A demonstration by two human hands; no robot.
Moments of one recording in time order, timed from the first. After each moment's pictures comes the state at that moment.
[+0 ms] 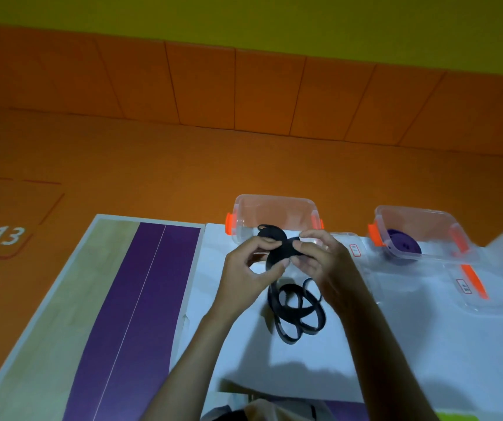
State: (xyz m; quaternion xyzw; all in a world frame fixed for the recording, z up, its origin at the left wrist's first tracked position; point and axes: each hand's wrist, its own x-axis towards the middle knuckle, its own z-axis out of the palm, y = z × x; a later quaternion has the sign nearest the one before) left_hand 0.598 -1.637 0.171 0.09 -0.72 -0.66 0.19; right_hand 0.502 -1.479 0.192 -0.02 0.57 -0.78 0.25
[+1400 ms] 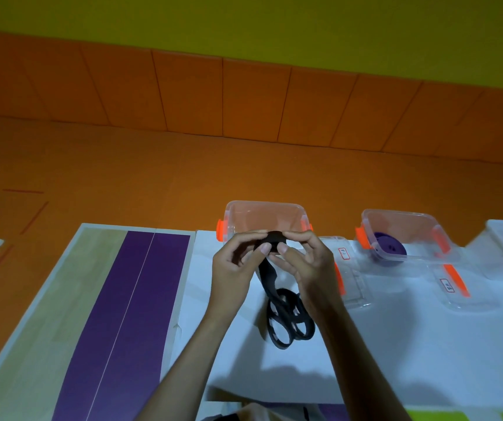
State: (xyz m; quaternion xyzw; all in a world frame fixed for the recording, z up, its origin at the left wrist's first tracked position) left_hand 0.594 -1.635 0.187 0.11 -0.62 -0.74 0.23; right_hand 0.541 -1.497 0.215 -0.15 0.64 -0.74 0.13
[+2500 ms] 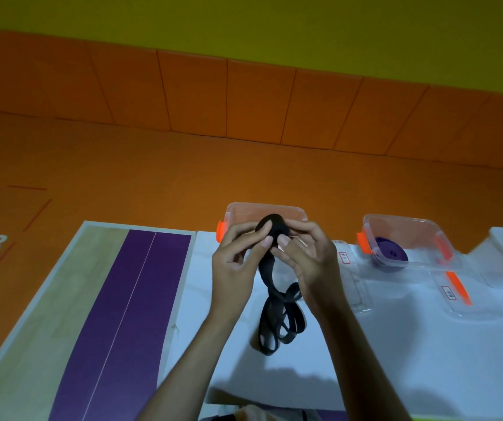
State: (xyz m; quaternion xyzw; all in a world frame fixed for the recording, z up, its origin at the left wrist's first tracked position) left_hand 0.591 -1.626 0.208 0.09 -0.63 -0.70 0.31; right_hand 0.527 -1.498 0.222 -0.17 0.63 -0.75 0.11
